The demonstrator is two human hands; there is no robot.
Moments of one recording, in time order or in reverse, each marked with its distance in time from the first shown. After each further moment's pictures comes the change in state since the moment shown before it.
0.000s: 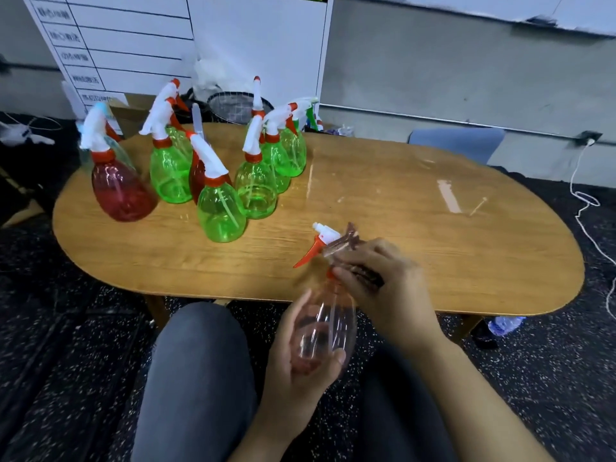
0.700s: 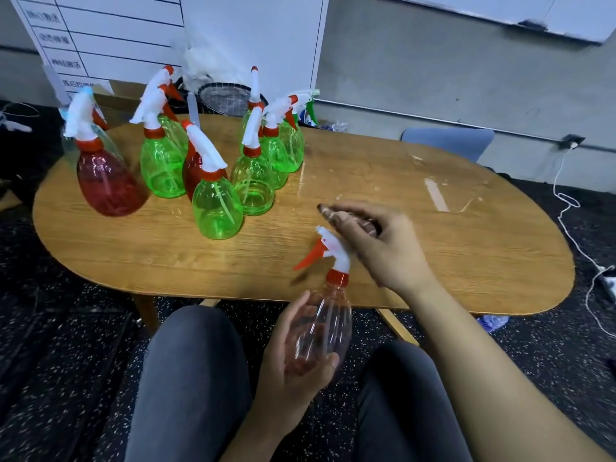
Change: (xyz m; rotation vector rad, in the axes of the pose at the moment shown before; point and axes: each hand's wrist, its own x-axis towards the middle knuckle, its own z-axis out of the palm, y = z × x) left_hand 0.009 -0.021 -0.017 -0.052 -0.071 -0.038; right_hand 0.060 -0.002 0.005 0.297 -0.093 0.257
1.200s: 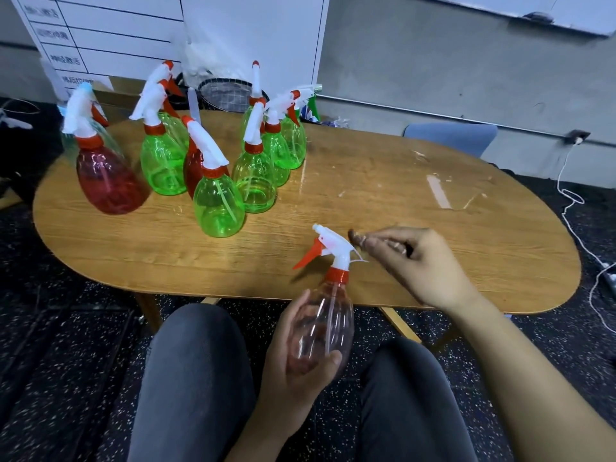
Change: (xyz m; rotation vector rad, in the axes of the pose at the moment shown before) left_hand -0.001 -0.002 0.003 -0.082 0.045 -0.017; right_hand -0.019 0.032 -0.038 -0.139 -0.115 0.023
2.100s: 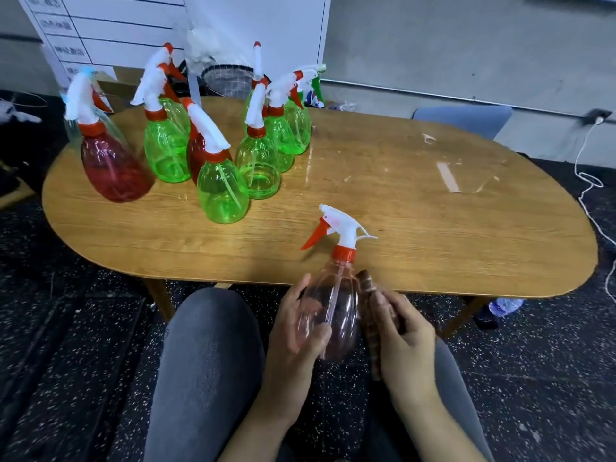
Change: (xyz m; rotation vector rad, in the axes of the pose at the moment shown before) left_hand 0.002 -0.007 0.000 0.074 0.056 -0.033; right_hand -0.112 0.009 0.101 0.504 0.444 0.268
